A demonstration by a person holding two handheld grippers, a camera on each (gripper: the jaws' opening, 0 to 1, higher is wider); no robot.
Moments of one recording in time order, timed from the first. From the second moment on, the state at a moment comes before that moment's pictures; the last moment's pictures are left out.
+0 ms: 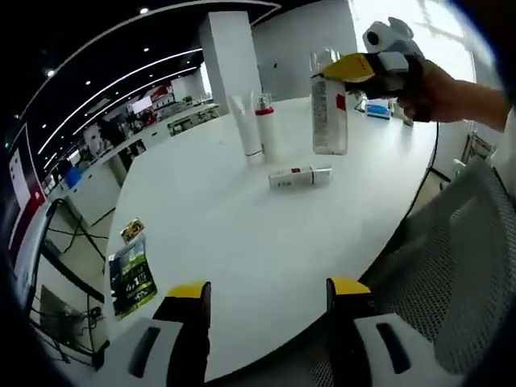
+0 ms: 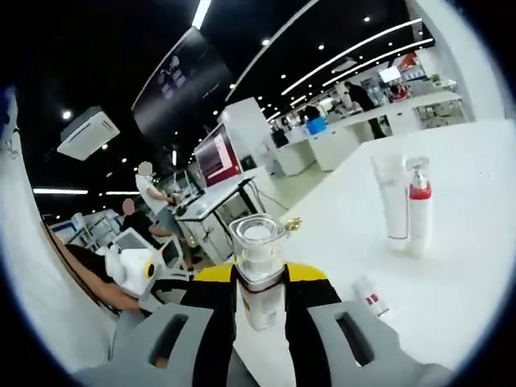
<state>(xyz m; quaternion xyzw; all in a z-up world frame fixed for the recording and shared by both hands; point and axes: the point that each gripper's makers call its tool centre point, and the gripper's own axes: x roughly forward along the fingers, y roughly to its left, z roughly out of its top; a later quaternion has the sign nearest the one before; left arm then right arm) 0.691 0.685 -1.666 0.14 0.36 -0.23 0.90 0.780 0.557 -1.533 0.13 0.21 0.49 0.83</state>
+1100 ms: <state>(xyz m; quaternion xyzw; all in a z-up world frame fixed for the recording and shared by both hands) 0.689 0.693 -1.681 0.15 0.38 -0.22 0.89 0.905 0.549 -1.587 -0.06 0.20 0.44 0.87</state>
